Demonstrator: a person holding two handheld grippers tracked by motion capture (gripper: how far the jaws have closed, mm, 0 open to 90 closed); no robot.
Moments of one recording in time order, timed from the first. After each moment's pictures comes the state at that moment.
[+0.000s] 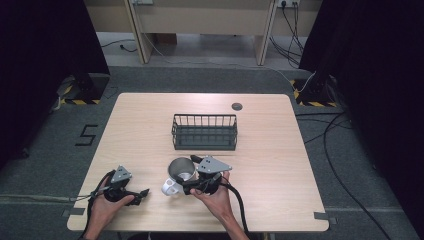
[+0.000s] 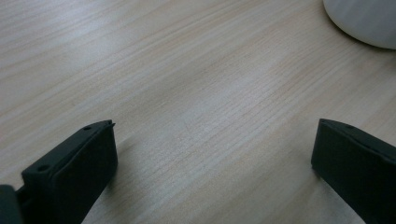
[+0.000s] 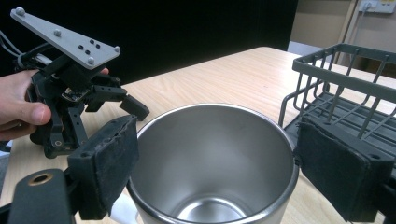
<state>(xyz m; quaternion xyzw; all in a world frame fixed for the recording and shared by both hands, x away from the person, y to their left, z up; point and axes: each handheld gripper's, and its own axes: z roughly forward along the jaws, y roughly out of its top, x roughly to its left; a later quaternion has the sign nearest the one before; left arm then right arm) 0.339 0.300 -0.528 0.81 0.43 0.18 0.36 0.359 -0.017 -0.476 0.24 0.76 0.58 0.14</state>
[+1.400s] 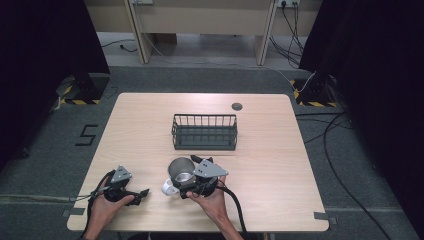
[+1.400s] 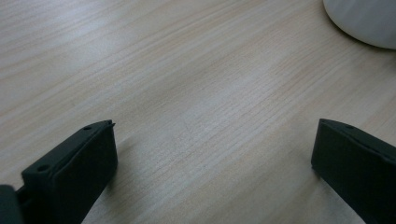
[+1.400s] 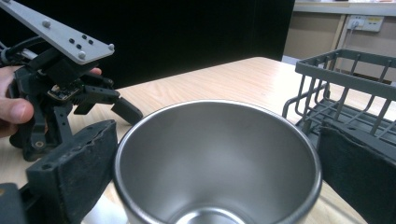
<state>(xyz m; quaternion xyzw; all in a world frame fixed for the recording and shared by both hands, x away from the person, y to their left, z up) 0.339 0.300 -0.528 0.81 0.43 0.18 0.36 0.359 -0.007 -0.494 0.23 0.75 0.60 0.17</state>
